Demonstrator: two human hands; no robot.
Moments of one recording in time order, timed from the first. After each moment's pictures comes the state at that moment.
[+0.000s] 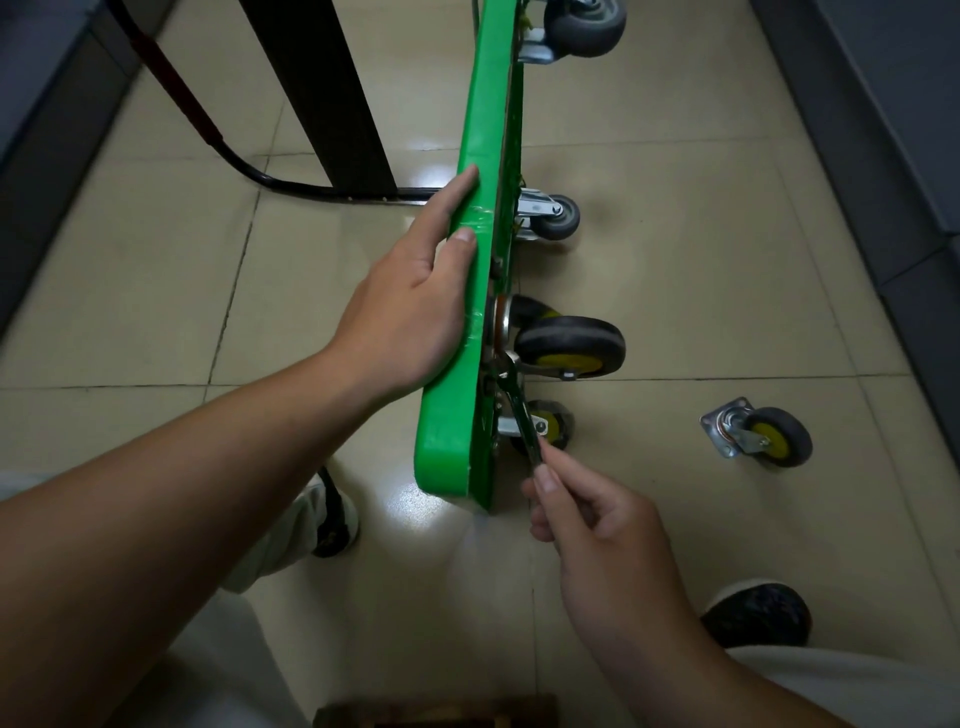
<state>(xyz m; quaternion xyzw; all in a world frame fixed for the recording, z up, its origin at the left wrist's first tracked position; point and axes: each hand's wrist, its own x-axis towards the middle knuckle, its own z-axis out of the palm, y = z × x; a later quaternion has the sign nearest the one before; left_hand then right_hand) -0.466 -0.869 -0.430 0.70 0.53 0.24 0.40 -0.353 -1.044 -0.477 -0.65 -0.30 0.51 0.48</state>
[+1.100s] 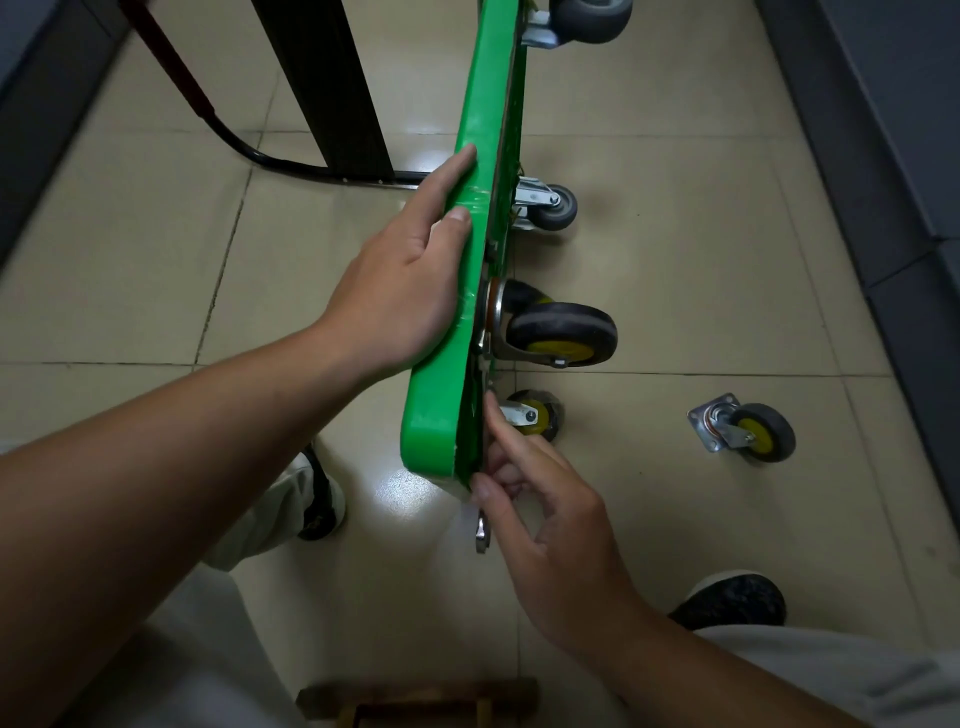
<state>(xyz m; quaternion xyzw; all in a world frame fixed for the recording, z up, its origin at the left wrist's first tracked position) -0.471 -0.865 -0.436 0.71 0.54 0.24 0.38 -0.359 -1.045 -0.518 -0.57 -0.52 0.42 0.48</state>
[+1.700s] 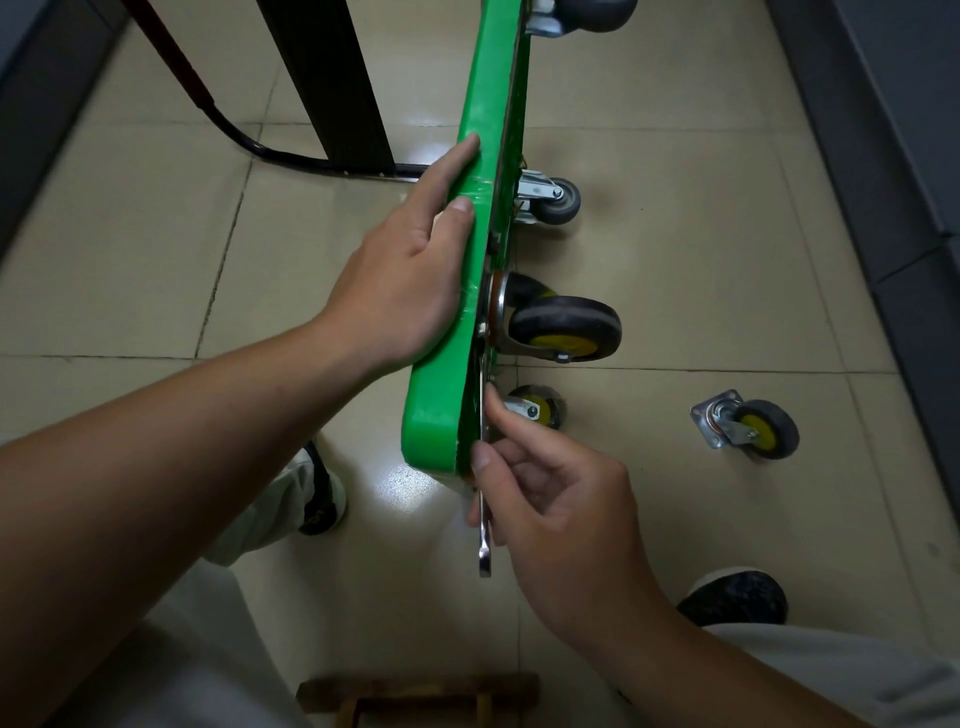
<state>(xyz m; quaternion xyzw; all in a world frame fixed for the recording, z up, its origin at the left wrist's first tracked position) -0.471 -0.864 -0.438 0.71 0.54 0.25 0.38 -0.368 -1.037 -0.480 -0.56 -0.37 0.52 0.53</state>
